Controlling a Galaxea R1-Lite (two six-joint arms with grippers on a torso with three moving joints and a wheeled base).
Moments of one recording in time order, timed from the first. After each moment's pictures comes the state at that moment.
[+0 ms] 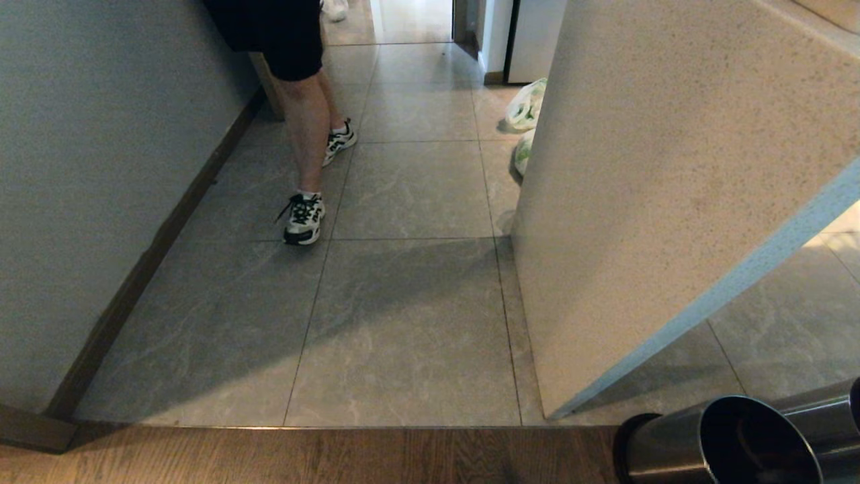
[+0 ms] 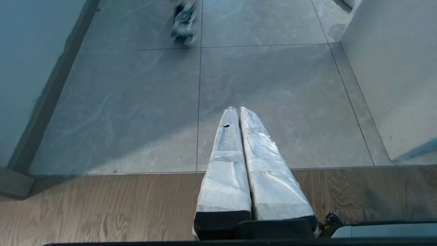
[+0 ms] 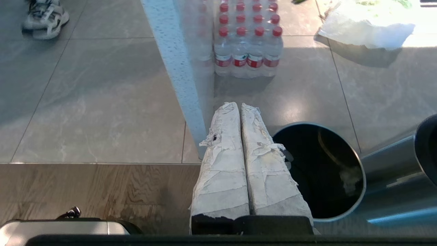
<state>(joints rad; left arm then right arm) 0.00 0.00 0.00 0.00 0.00 0.00 0.00 0.00 0.00 0.00 0.00 -0.01</state>
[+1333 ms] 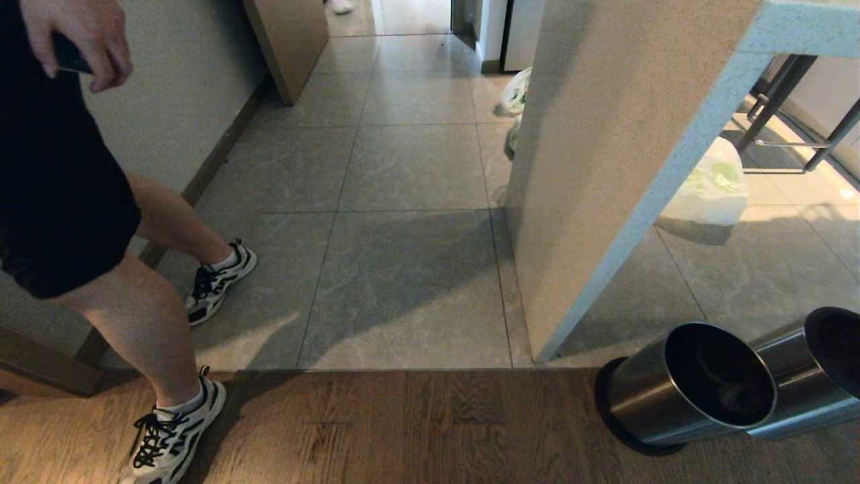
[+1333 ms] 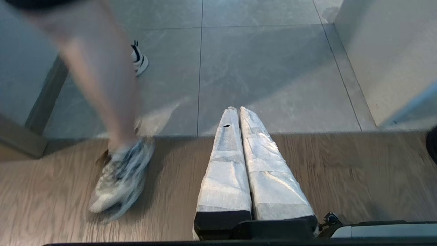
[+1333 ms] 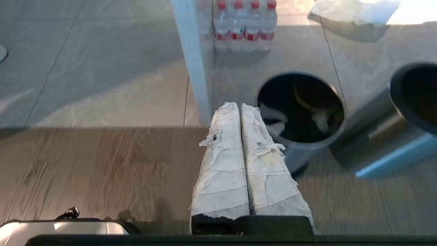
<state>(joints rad) 0.00 0.00 0.00 0.00 0.00 0.00 0.00 0.00 0.00 0.00 0.00 -0.01</state>
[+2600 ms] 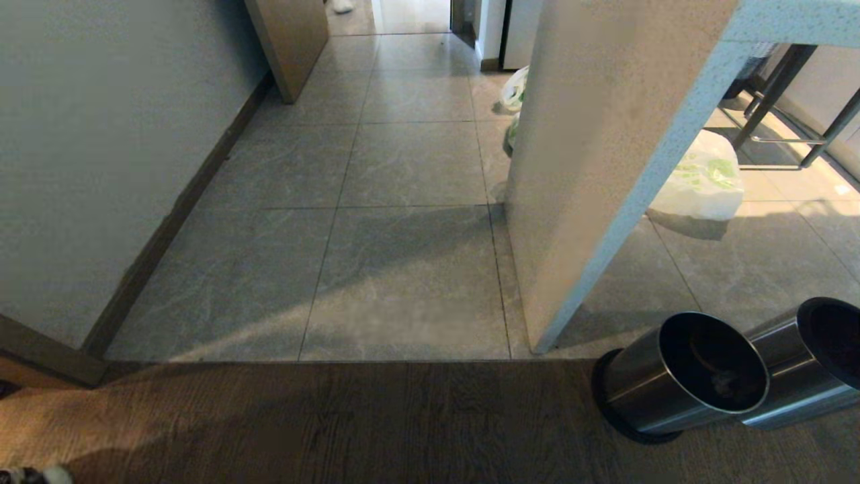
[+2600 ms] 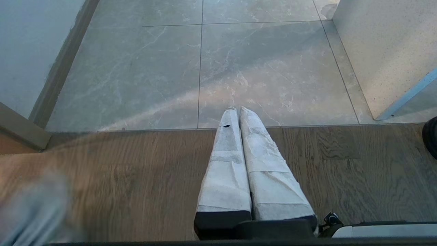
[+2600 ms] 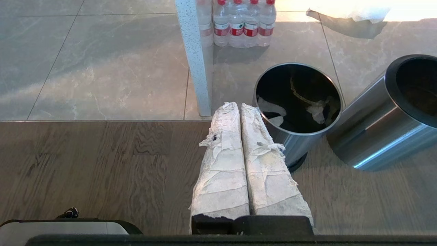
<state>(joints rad) 0.00 0.00 0.00 0.00 0.00 0.00 0.00 0.00 0.00 0.00 0.00 -0.01</state>
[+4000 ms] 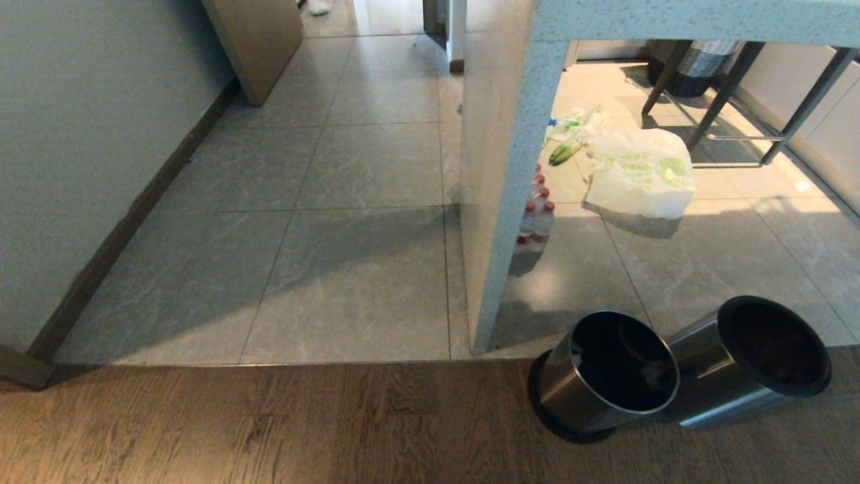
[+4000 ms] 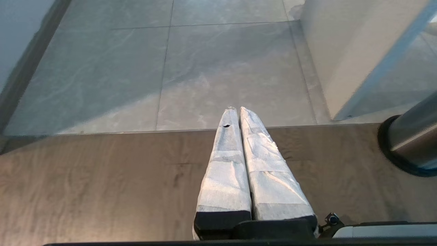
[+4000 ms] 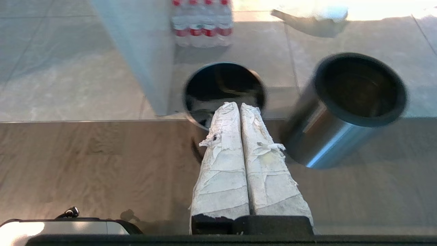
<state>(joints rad) 0.00 0.00 0.00 0.00 0.00 0.00 0.00 0.00 0.00 0.00 0.00 -0.01</state>
